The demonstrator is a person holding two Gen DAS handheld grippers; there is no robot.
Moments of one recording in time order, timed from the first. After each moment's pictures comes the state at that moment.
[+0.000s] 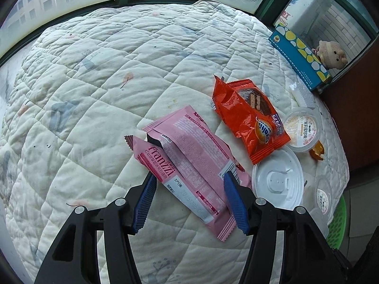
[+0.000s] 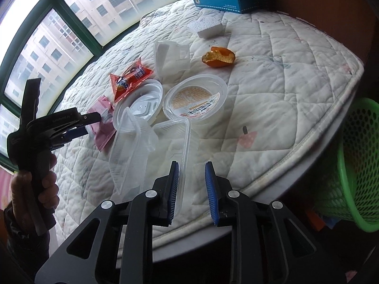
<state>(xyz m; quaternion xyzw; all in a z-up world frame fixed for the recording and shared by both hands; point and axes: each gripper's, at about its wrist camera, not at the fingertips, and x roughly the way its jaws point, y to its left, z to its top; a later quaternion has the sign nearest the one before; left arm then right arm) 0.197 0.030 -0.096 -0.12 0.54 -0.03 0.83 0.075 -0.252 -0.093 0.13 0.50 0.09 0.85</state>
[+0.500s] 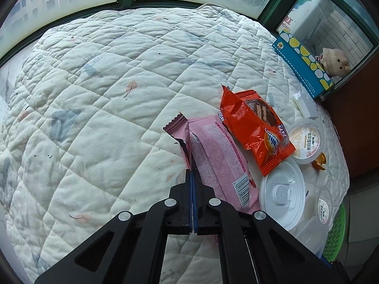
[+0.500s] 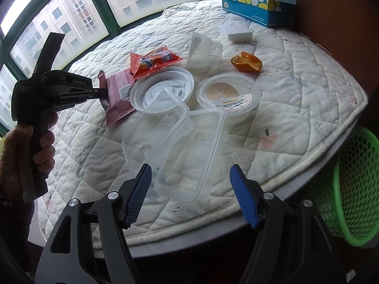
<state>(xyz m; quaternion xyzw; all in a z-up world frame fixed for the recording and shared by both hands) 0.205 0.036 -0.095 -0.13 0.54 -0.03 0.83 0.065 -0.208 -0.092 0.04 0.50 0.11 0.86</state>
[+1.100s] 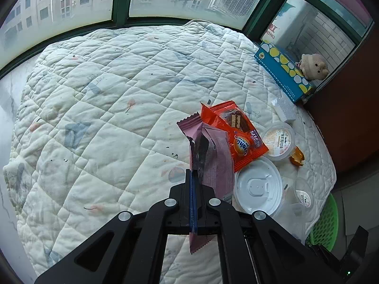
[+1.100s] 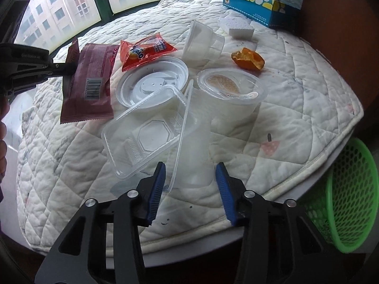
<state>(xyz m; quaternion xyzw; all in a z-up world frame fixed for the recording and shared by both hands) 0.178 0.038 -0.052 -0.12 0.50 -0.06 0.85 0.079 -0.203 -0.111 0.01 0.51 0.08 0.86</state>
